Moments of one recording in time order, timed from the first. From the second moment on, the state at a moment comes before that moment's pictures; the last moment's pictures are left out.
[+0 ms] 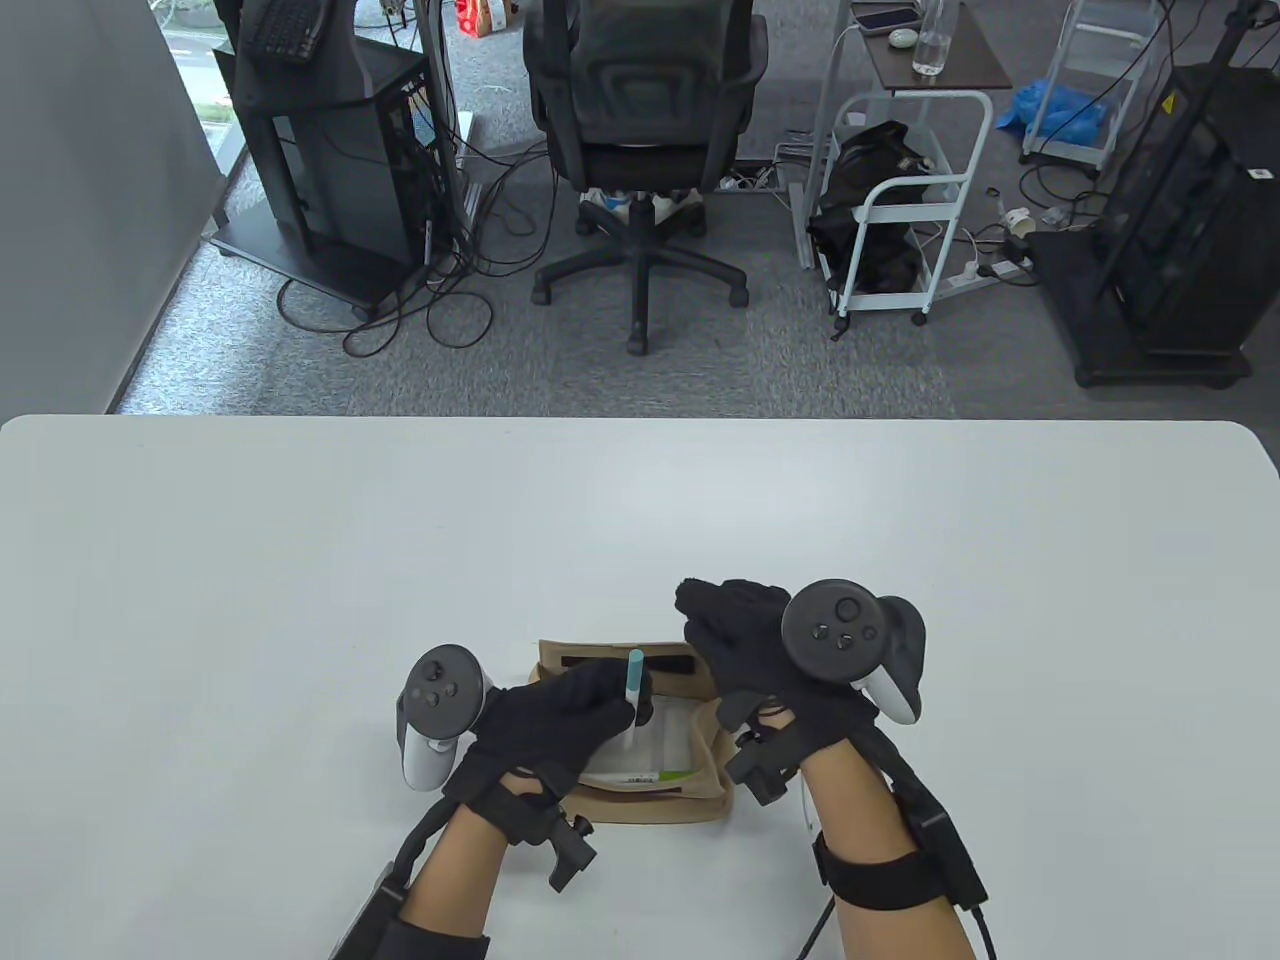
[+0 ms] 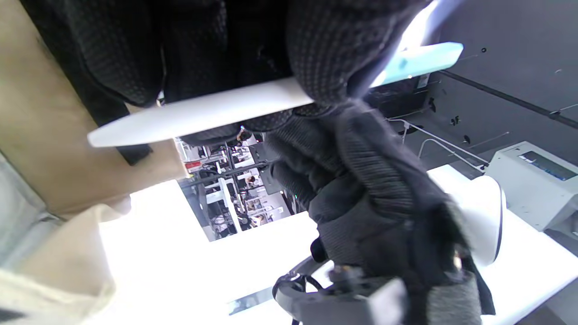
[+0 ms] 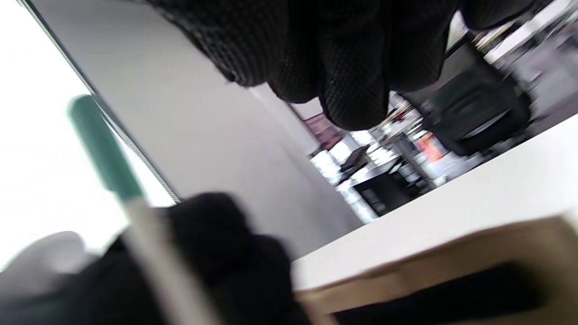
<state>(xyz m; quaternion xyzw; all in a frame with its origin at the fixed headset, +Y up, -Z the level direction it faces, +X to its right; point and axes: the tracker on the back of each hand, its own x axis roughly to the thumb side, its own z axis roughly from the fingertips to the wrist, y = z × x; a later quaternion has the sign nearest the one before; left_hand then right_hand) -0.142 -0.700 -0.309 -0.05 -0.26 0.62 0.74 0.104 -0.610 -0.328 0.25 -0.04 0.87 0.43</state>
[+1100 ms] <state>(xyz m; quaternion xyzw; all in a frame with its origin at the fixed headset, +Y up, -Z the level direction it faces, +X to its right) -0.138 -0.705 -0.306 -0.04 -0.24 0.61 0.75 0.079 -0.623 -0.320 0.25 -0.10 0.82 0.51</state>
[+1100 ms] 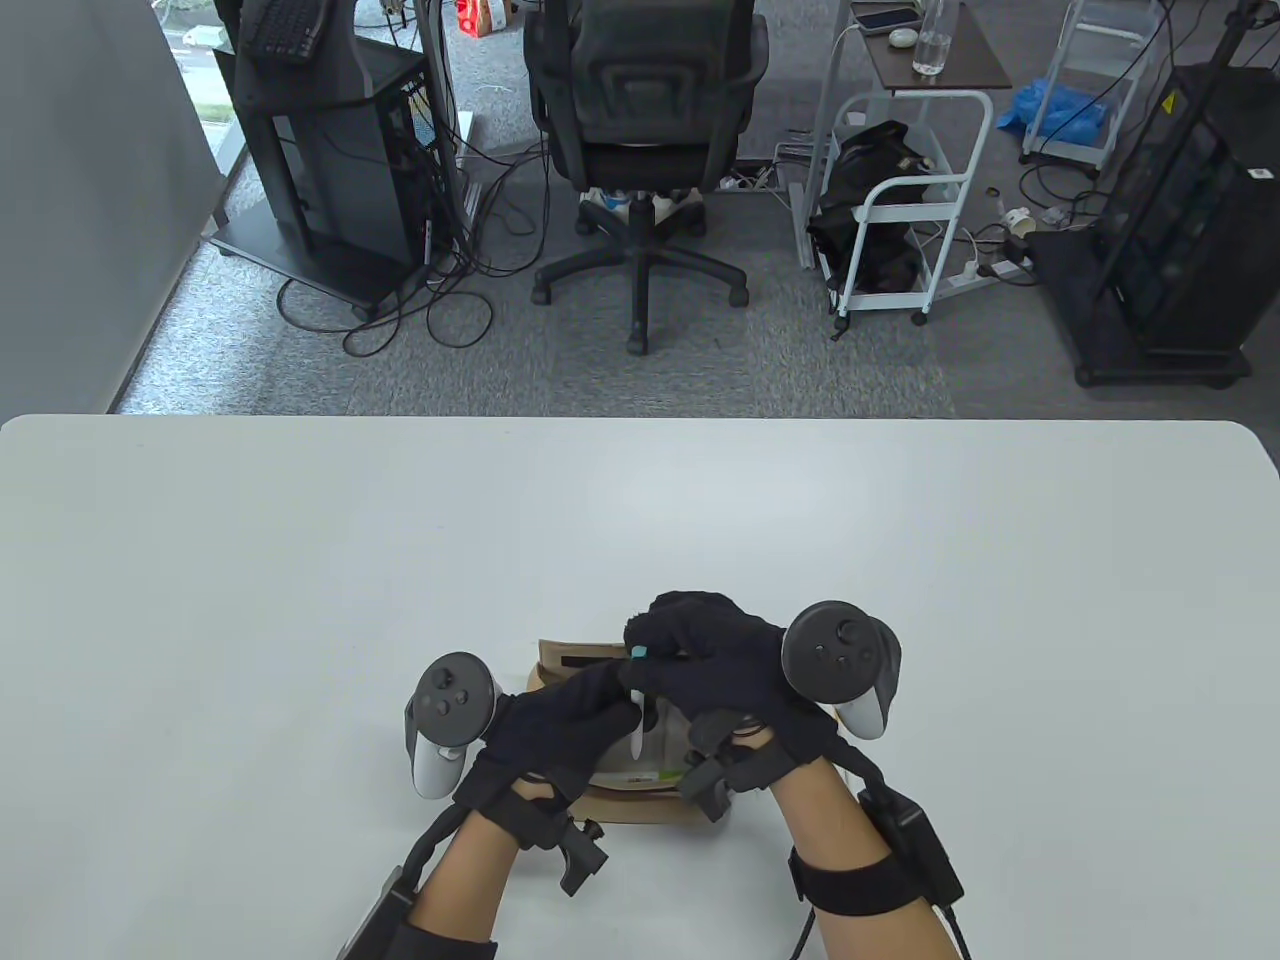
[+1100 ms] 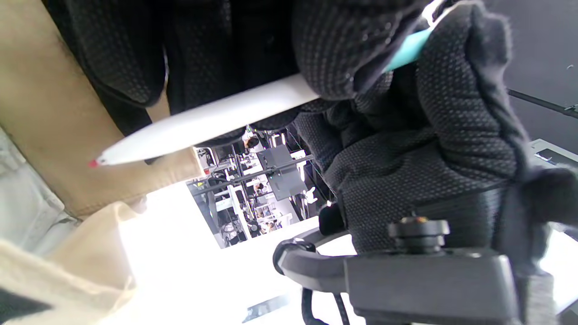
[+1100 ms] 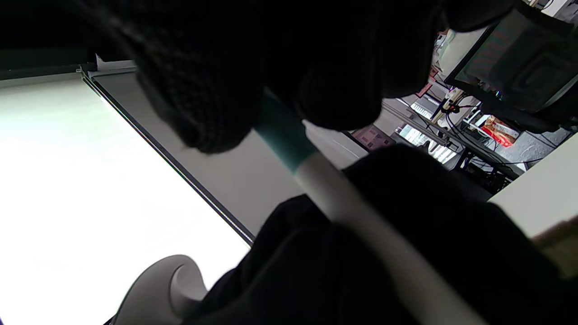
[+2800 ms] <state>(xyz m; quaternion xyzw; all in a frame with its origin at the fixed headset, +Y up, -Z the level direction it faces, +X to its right) -0.229 -0.708 -0.278 0.08 -0.18 0.37 0.91 0.213 -0.759 -0.387 -0.24 0.04 0.97 0.03</state>
